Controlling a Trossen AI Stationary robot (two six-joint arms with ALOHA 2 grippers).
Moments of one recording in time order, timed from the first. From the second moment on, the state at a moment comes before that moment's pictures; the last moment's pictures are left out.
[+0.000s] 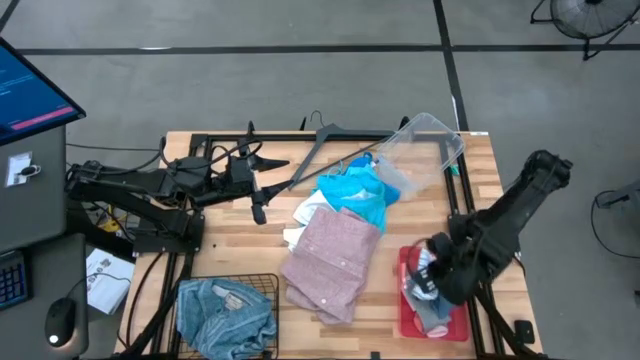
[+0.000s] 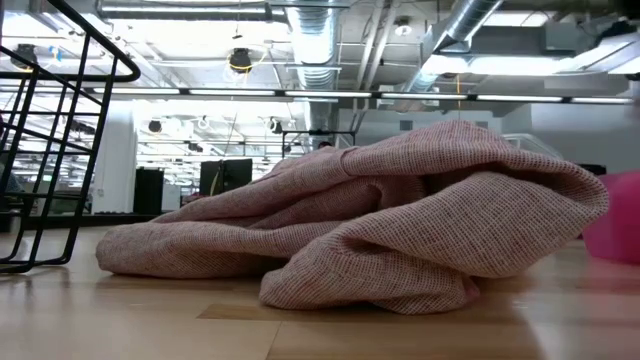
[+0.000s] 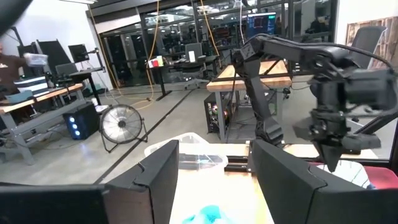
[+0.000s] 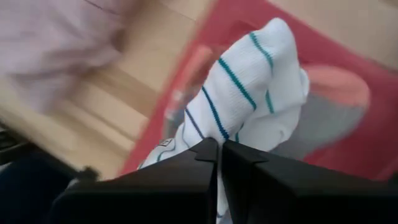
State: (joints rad) left arm -0.16 1.05 1.06 0.02 -0.47 0.16; right arm 0.86 1.24 1.01 -1.15 0.21 1.95
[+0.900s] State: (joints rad) left arm -0.16 1.05 1.06 0.02 -0.47 0.16; right arm 0.83 1.70 1.01 -1.05 -0.01 1.79
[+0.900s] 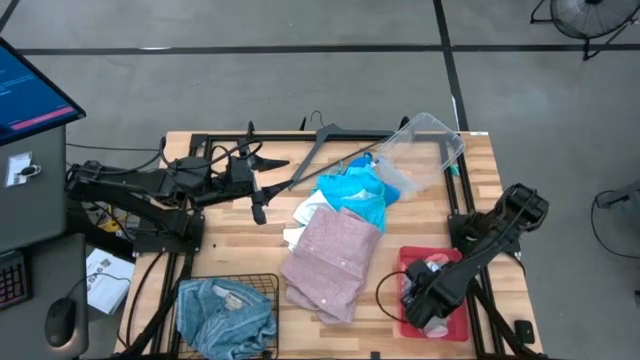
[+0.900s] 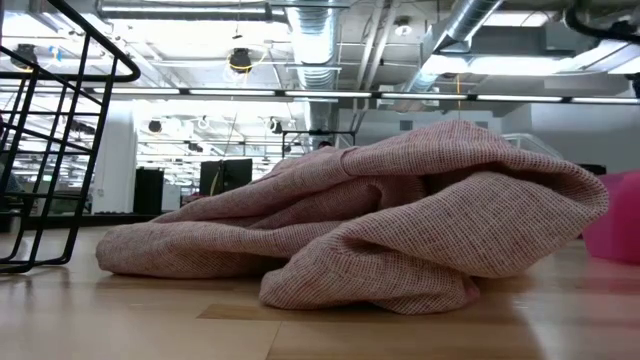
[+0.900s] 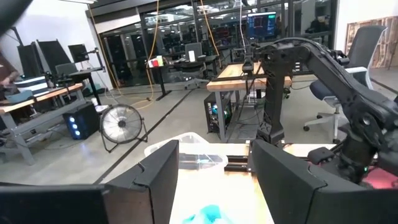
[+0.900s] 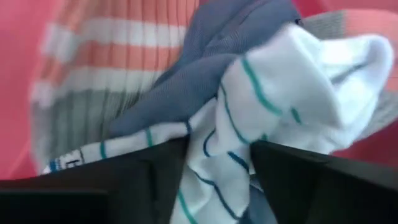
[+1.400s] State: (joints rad) left arm -0.16 1.05 1.06 0.02 -0.47 0.15; right arm 0.66 1.21 1.01 -1.04 0.25 1.66
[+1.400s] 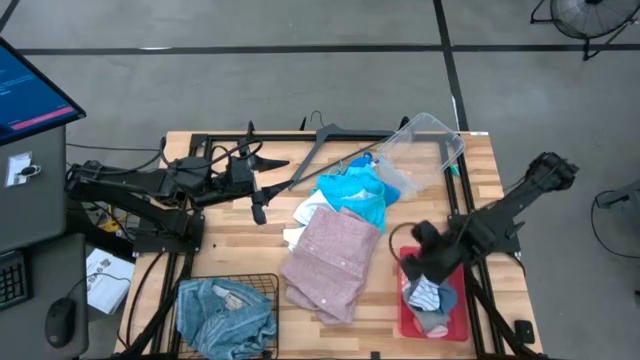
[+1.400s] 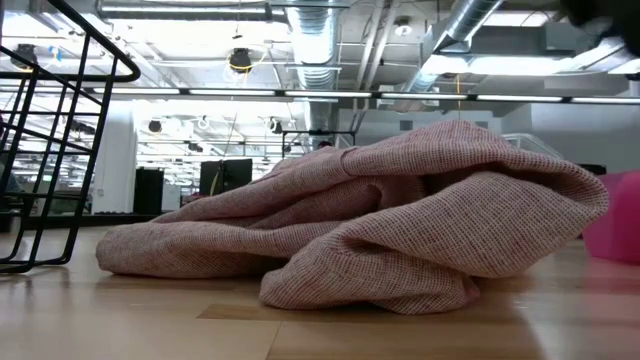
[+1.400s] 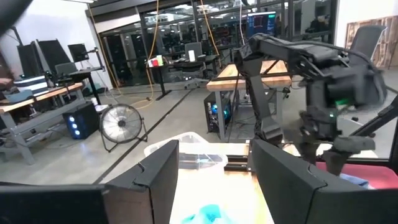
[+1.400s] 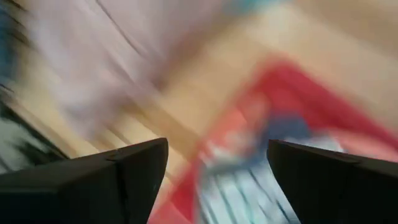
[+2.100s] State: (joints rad) left arm -0.26 0.96 1.06 -0.04 -0.47 0.15; right arm 0.47 1.62 1.01 -0.58 0.31 1.58
